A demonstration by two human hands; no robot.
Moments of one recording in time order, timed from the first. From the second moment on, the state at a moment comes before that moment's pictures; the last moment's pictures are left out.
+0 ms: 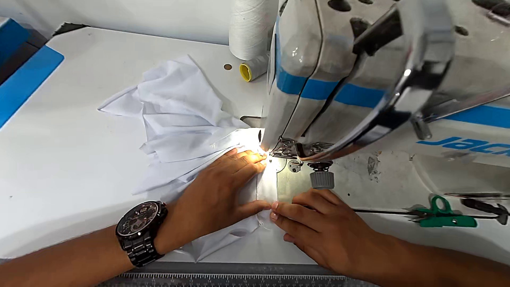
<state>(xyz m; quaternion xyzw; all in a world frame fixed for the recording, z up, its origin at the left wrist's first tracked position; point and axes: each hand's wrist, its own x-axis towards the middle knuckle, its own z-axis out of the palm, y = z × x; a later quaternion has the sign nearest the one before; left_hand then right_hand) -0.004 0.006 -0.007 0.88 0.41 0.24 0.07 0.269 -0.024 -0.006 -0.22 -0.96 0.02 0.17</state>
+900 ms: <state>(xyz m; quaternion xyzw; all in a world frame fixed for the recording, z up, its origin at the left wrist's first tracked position) -0.021 0.095 -0.007 0.89 0.38 0.23 0.07 0.259 0.018 -0.010 -0.35 -0.93 0.01 0.14</state>
